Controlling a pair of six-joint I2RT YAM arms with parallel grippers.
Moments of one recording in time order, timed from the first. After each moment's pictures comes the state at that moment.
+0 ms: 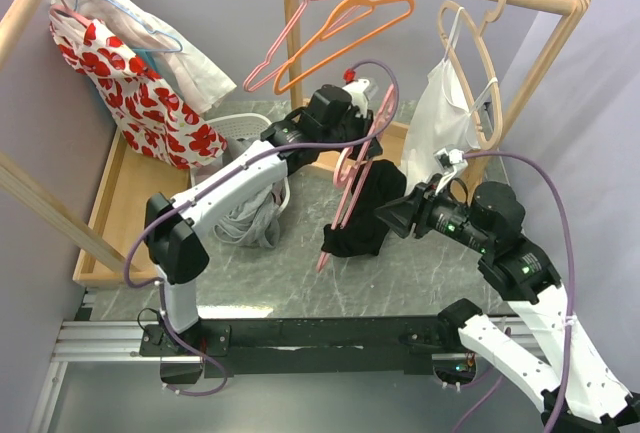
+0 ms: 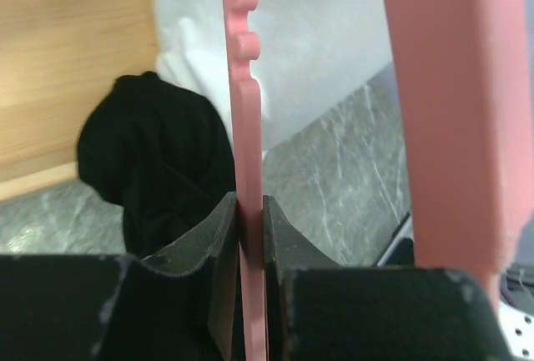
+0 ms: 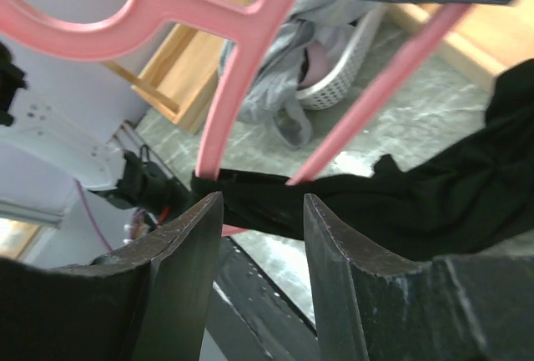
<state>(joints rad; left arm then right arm) -0.82 1.86 1.88 -0.46 0.15 -0.46 0.49 0.64 0.98 -0.57 -0.37 0.44</state>
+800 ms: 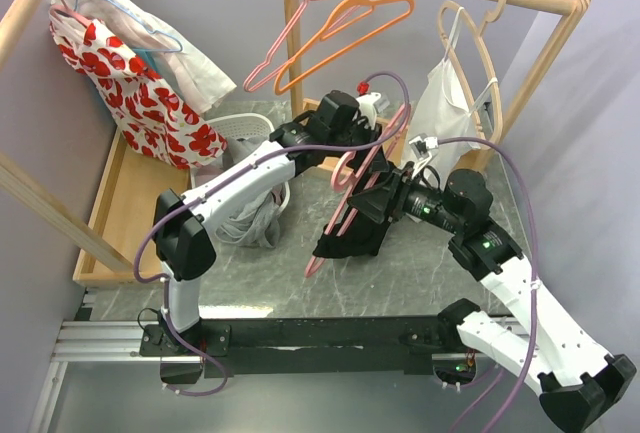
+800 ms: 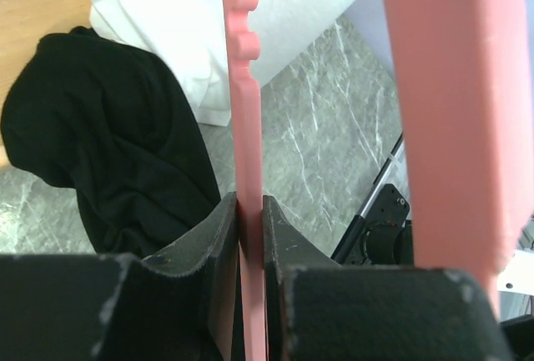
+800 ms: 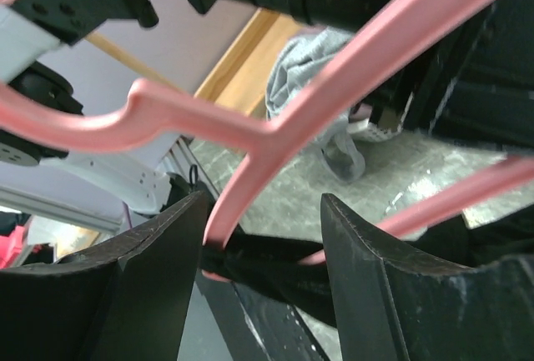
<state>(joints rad) -0.83 1.92 1.90 -0.51 0.32 -0.43 0.51 0.79 0.83 -0.16 -0.49 0.60</state>
